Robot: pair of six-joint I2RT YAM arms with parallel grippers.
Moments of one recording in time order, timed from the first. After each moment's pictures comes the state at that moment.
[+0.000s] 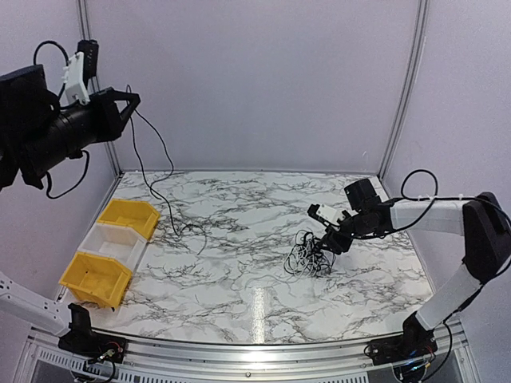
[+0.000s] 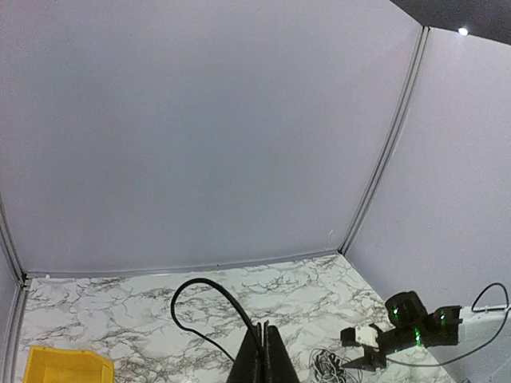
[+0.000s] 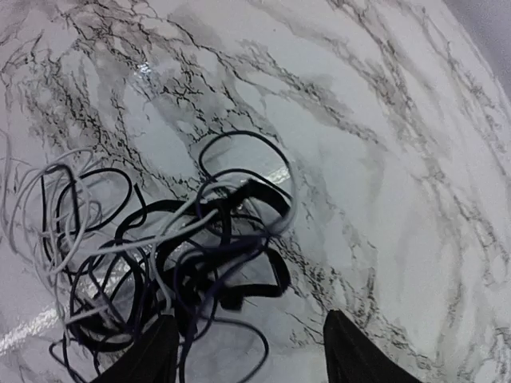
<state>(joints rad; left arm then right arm) -1.15 1.10 1.66 -0.59 -0.72 -0.28 0.41 1.58 0.87 -0.28 -0.22 -0.58</state>
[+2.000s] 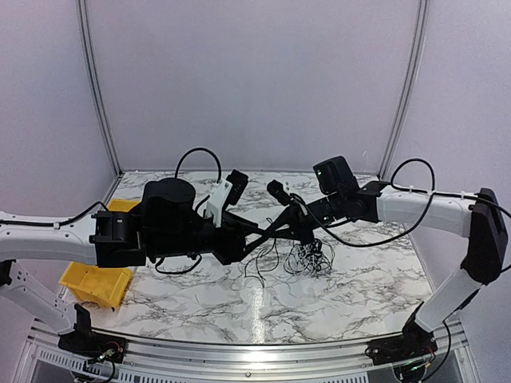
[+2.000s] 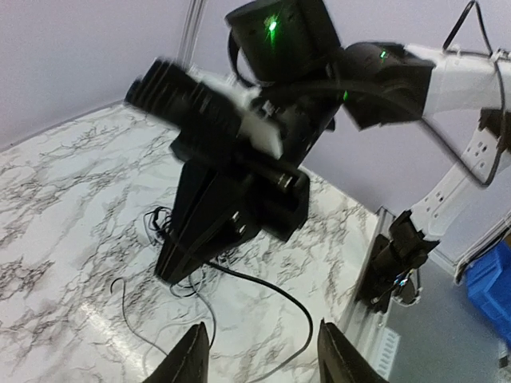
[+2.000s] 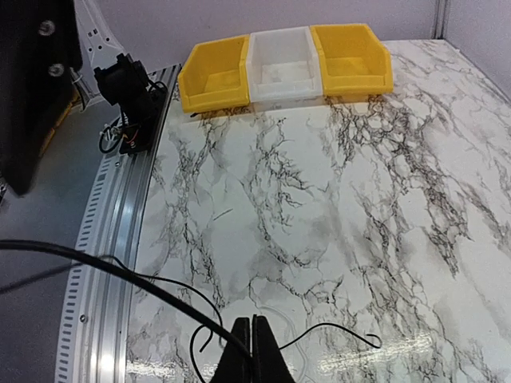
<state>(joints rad) -1.22 1.36 1.05 0.00 -0.08 -0.38 0.68 1.56 1.12 -0.26 -0.83 -0.33</state>
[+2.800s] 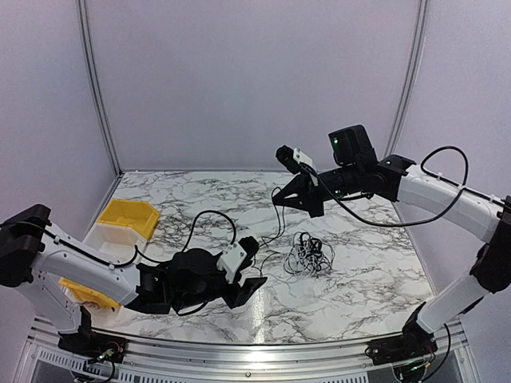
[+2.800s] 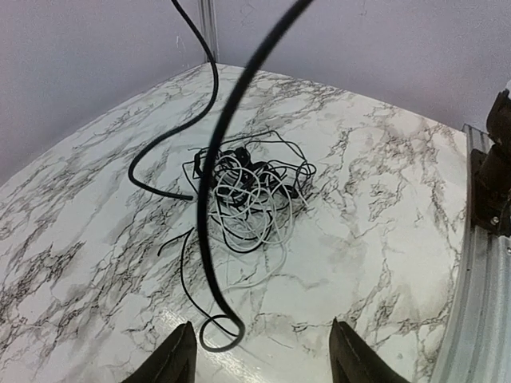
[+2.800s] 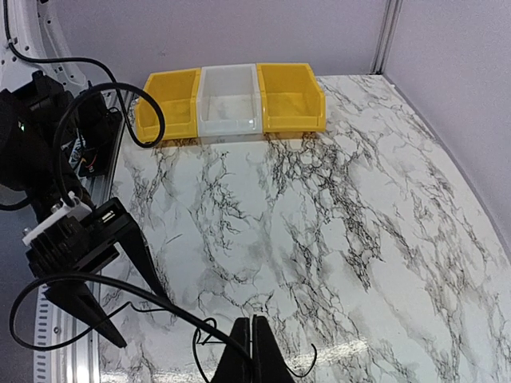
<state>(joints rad) -1.30 1.56 0.70 0.47 -0.30 -0.14 0.67 1.47 1.31 -0.44 -0.66 -0.37</state>
